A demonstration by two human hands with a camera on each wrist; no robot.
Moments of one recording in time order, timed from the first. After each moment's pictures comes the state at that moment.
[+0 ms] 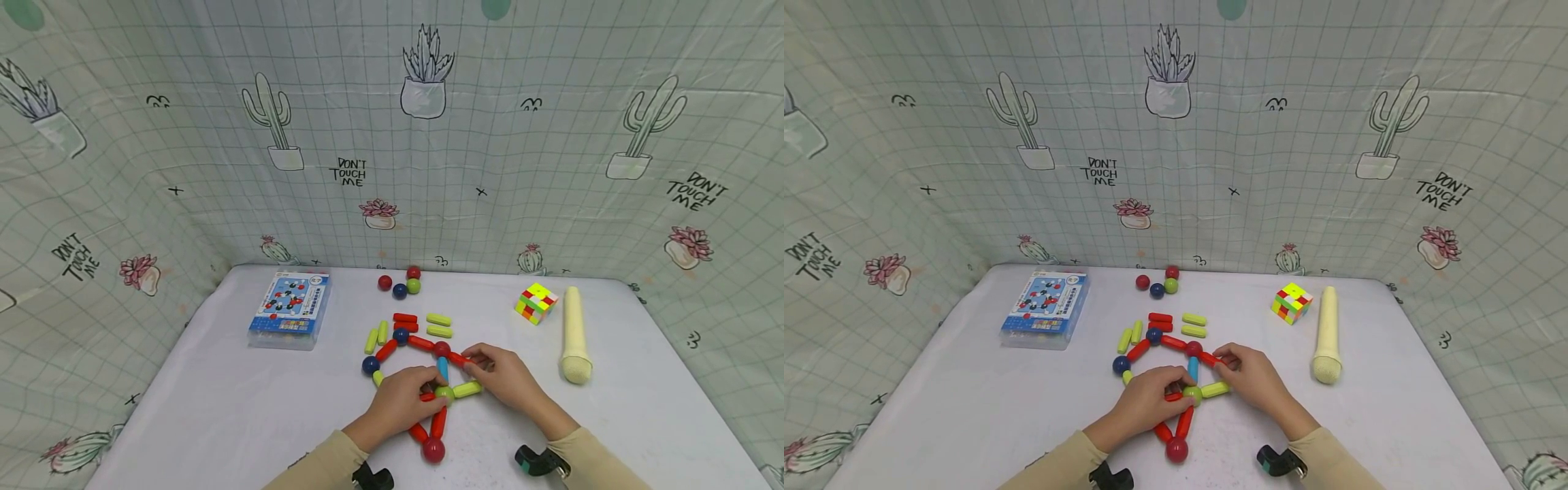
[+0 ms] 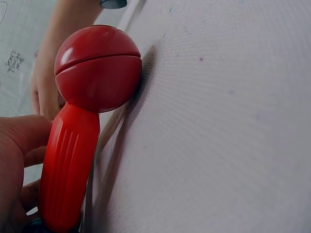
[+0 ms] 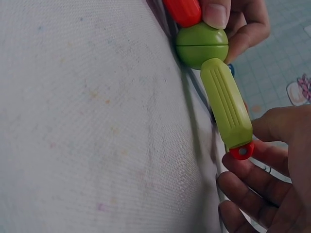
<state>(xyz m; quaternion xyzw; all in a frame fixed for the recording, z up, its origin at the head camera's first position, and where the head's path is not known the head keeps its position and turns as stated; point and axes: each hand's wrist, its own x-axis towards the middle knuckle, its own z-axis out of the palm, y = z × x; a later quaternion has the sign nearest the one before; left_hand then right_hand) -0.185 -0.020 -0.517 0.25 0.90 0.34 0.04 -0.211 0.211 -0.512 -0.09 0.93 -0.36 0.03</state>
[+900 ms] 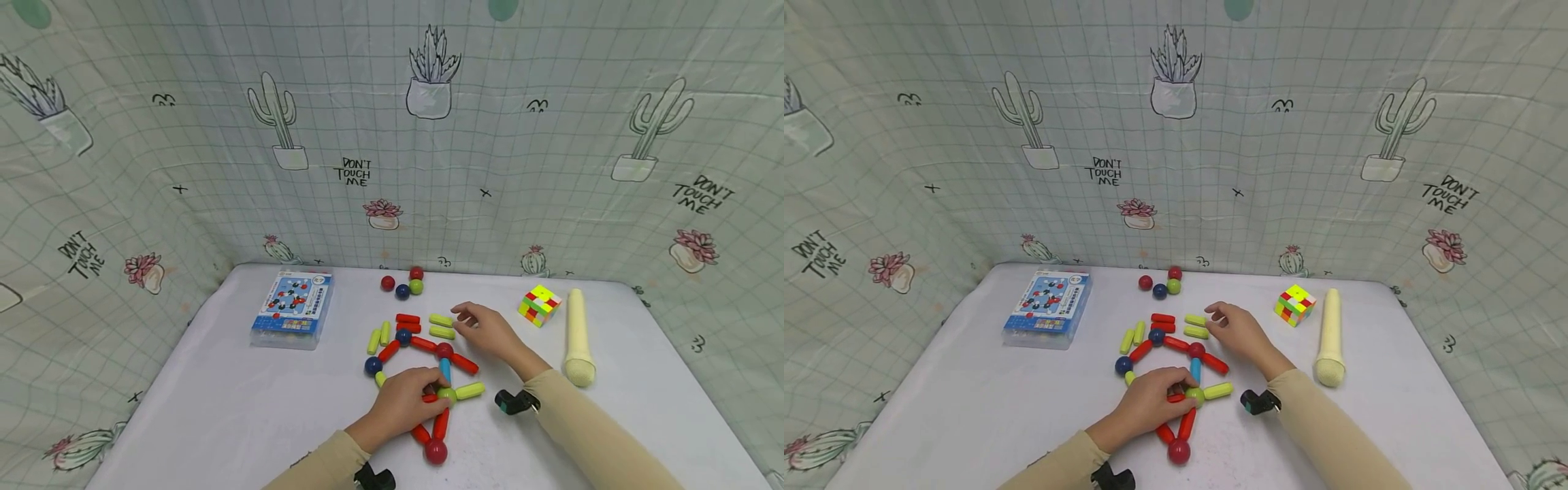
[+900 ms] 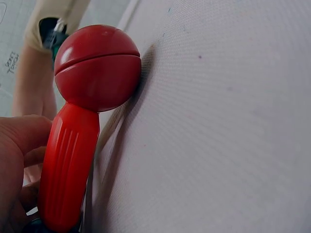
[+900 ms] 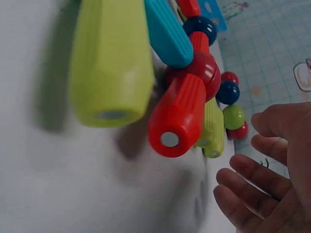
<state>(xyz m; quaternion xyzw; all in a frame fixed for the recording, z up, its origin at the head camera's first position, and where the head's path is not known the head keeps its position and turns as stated) -0.185 -0.021 -0.515 0.25 0.90 0.35 0.06 -0.286 0.194 -0.491 -0.13 0.94 -0.33 0.03</state>
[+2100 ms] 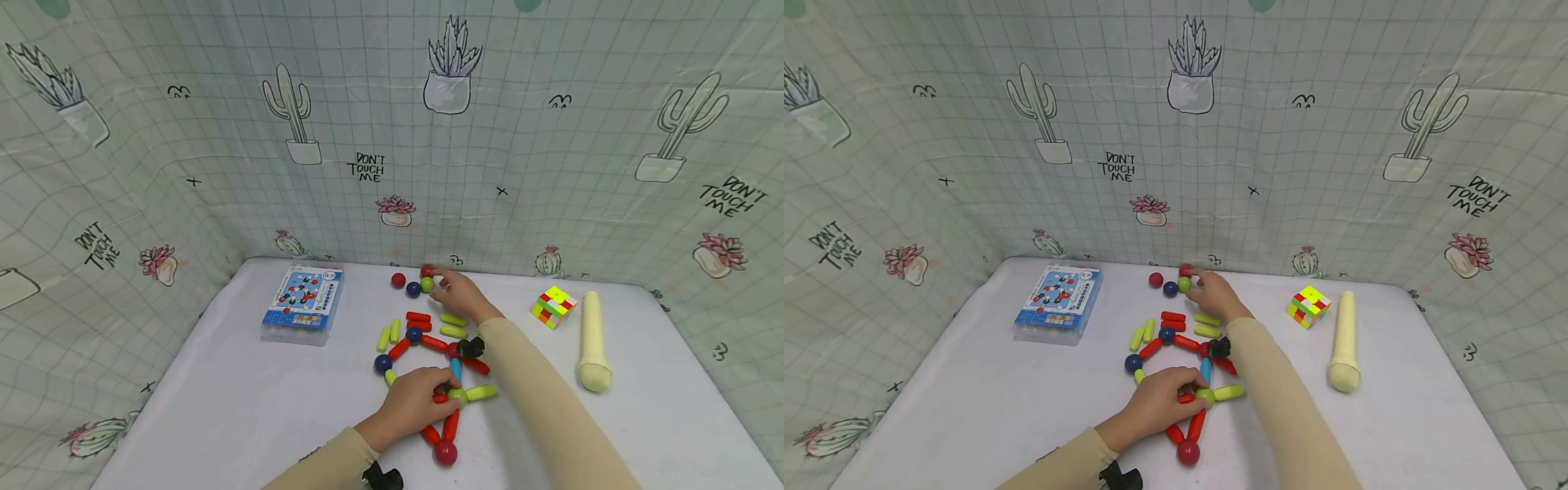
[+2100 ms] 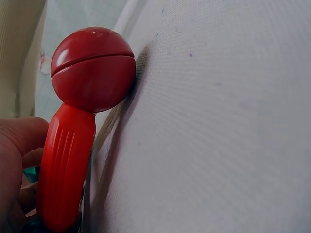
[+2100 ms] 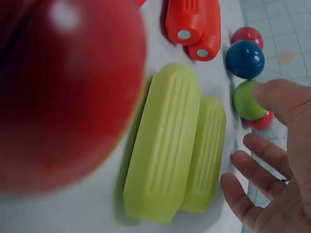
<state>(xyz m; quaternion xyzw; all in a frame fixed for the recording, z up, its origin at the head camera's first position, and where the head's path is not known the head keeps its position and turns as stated) -0.186 -0.024 -0.516 0.26 0.90 0.35 0.06 -0.376 0.133 -0.495 -0.14 0.94 -0.30 0.08</state>
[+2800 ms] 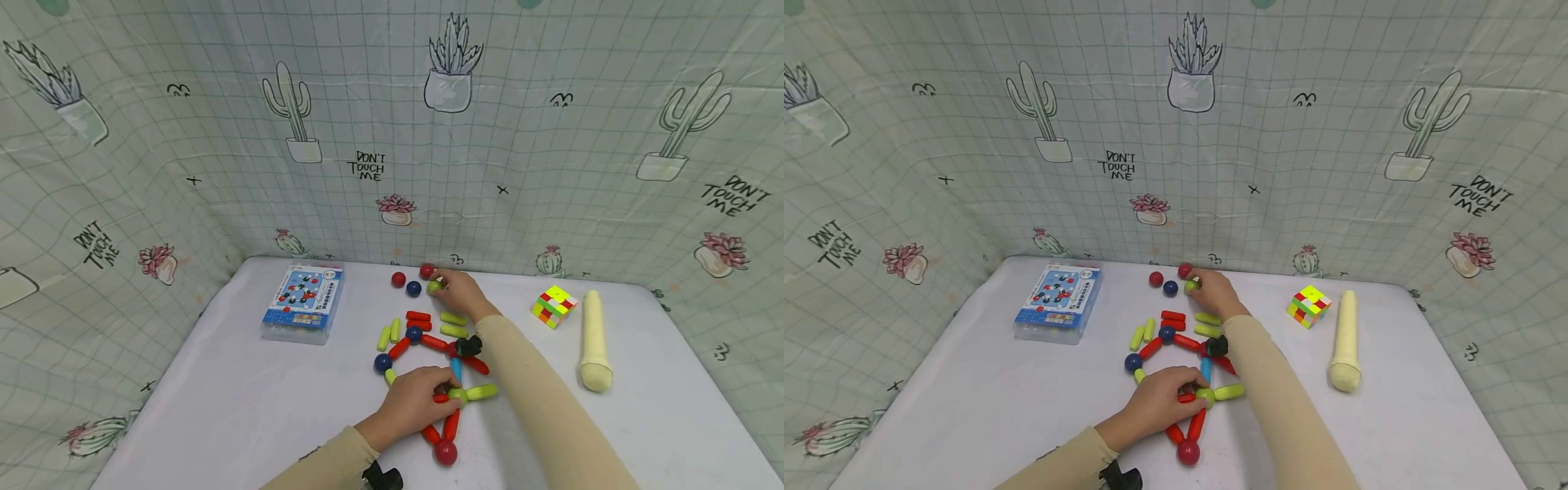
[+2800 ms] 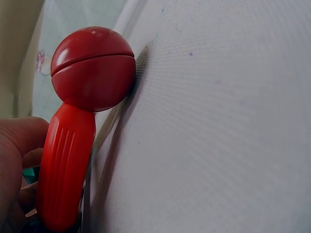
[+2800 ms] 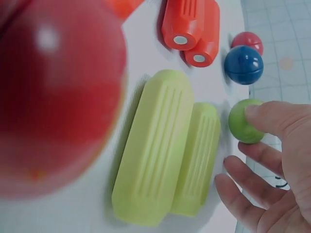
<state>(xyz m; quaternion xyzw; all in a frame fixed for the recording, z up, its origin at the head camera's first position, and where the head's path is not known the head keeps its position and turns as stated) -0.186 -0.024 -0.516 0.26 0.90 0.34 0.05 -0.378 0.130 -0.491 -0.14 0.96 -0.25 0.06</state>
